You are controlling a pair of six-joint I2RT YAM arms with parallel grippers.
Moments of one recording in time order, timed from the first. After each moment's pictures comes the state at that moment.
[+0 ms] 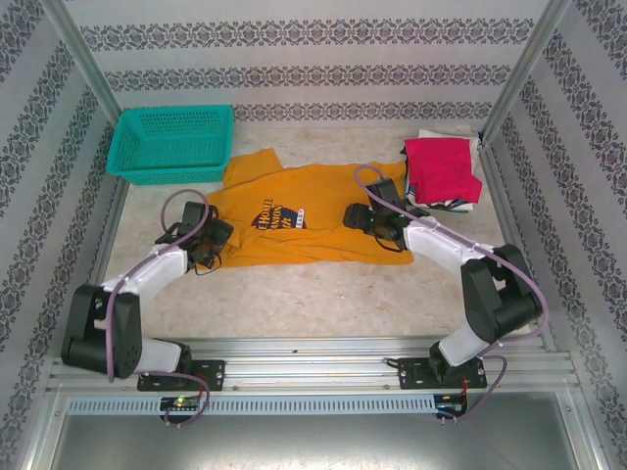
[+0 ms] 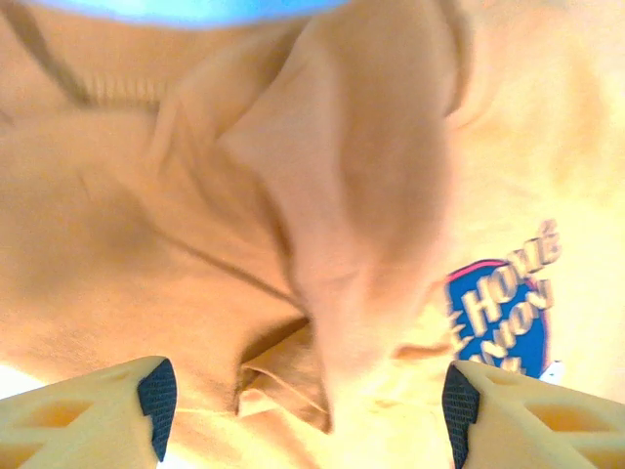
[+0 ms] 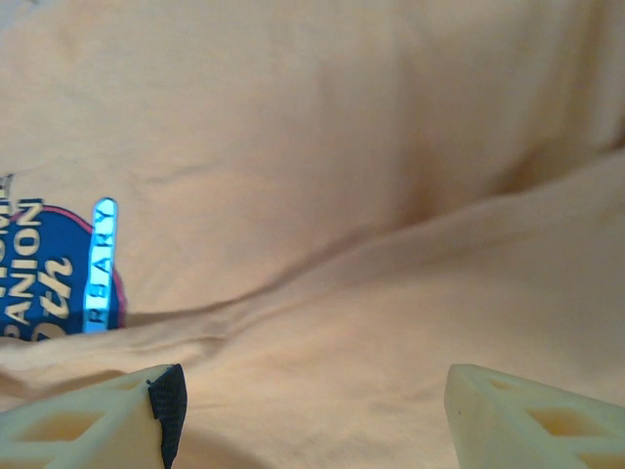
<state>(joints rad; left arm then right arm) -0.15 1.33 0.73 -0.34 -0.05 -1.16 0.42 1.61 0.99 -0.27 -0.01 0.63</state>
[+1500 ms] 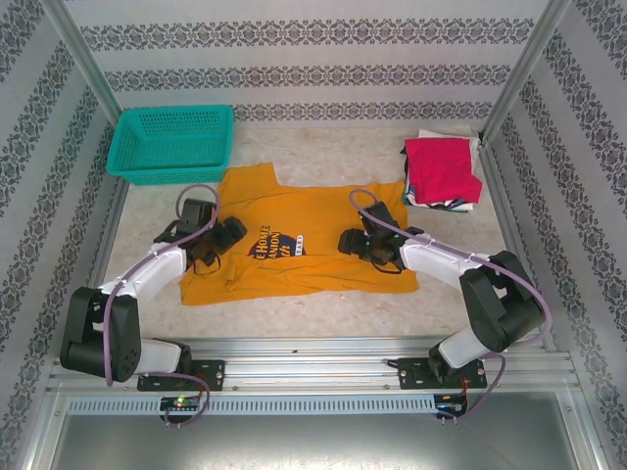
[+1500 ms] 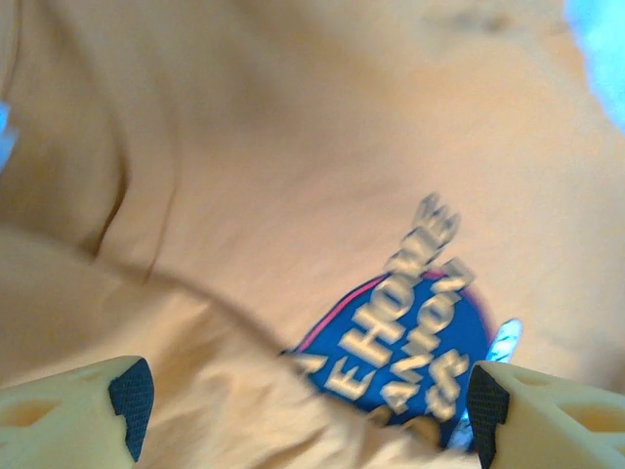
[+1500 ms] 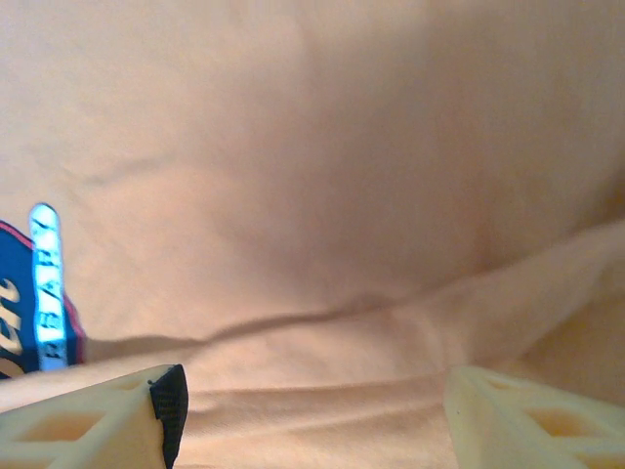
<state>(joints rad) -0.15 1.35 0.78 -0.34 0.13 -0.85 0.49 1.53 0.83 -0.28 -0.05 0.73</state>
